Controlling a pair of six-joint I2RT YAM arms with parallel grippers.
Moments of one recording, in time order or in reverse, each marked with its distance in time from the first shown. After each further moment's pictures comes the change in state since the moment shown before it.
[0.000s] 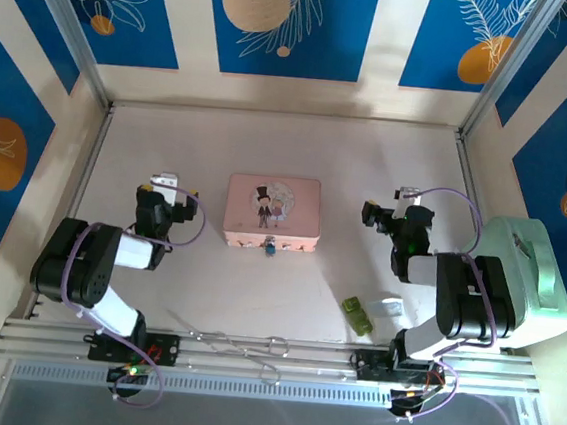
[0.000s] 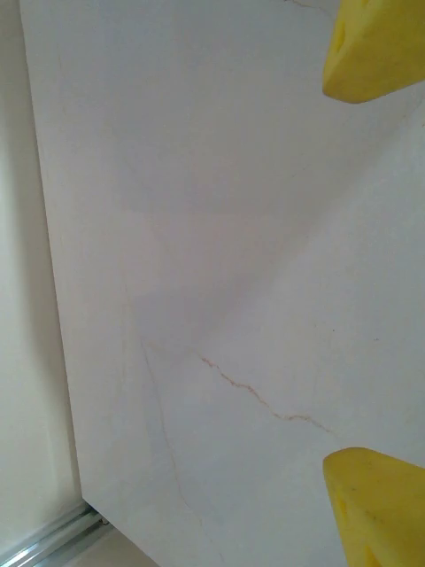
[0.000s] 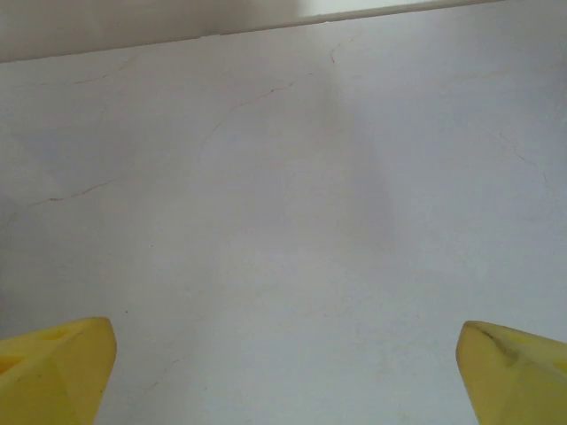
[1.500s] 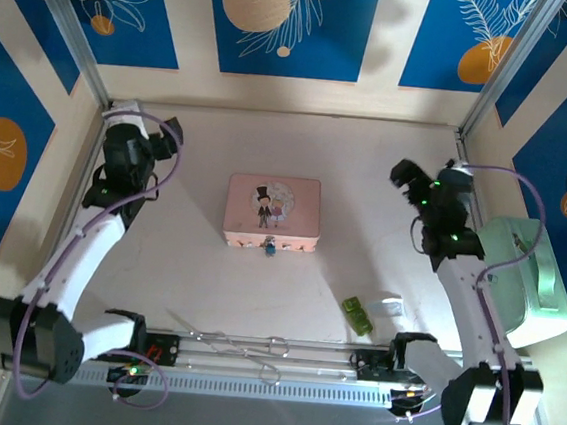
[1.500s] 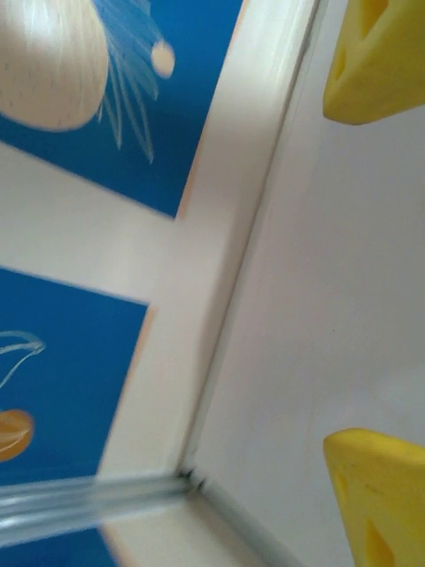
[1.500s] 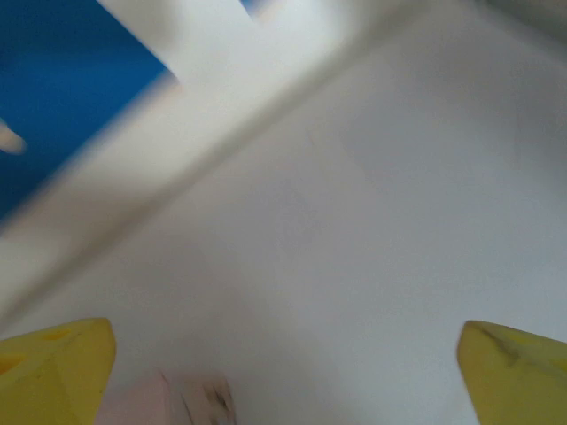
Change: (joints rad) left arm -0.066 -0.443 0.589 -0.951 -0.048 -0.433; right arm 0.088 -0.474 0.476 -1.098 0.164 0.577
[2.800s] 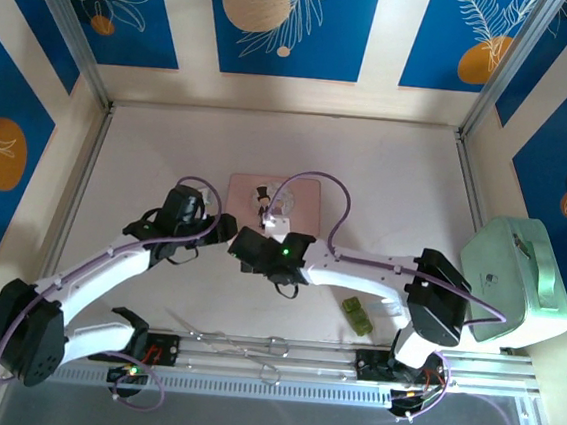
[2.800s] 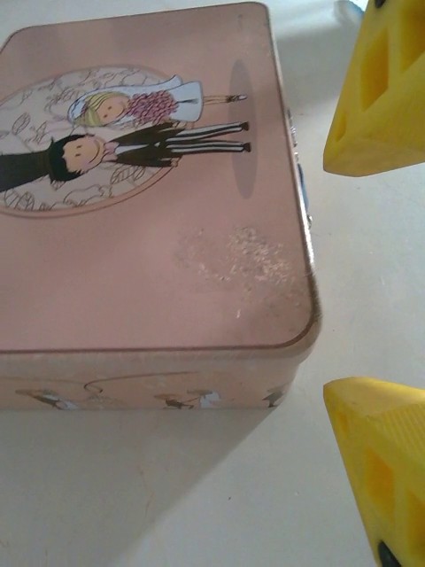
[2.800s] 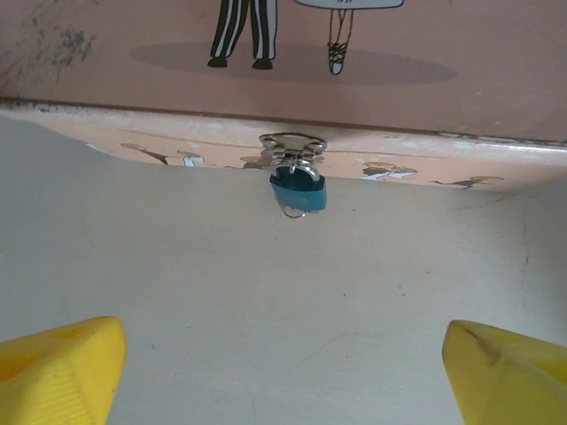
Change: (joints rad) left arm -0.300 0.011 -0.293 -0.223 0.383 -0.309; right arm 1.085 0.616 0.348 -0.394 0.385 0.330
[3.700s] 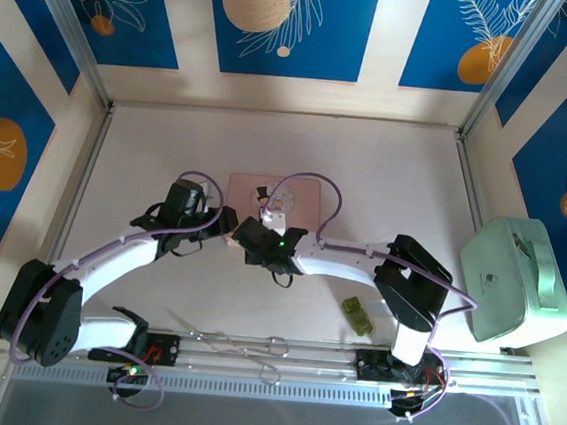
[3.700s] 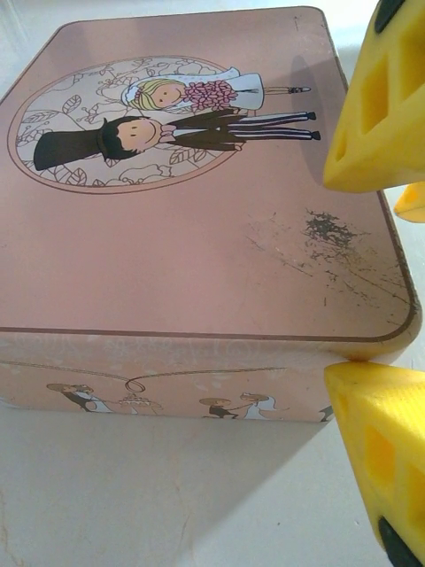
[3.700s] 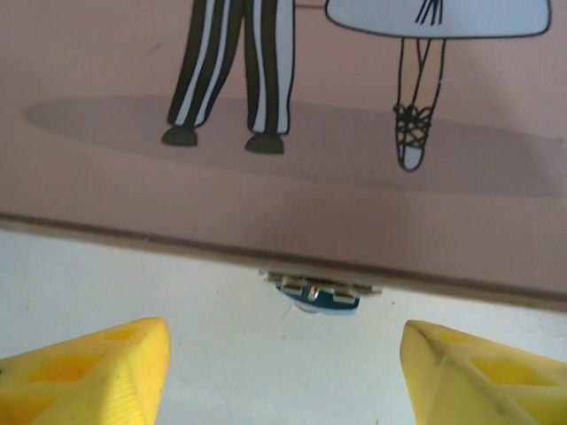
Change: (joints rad) left arm 0.051 0.109 0.000 0.132 0.058 -0.042; right arm -0.114 0.126 -0.059 0.253 -0.077 -0.125
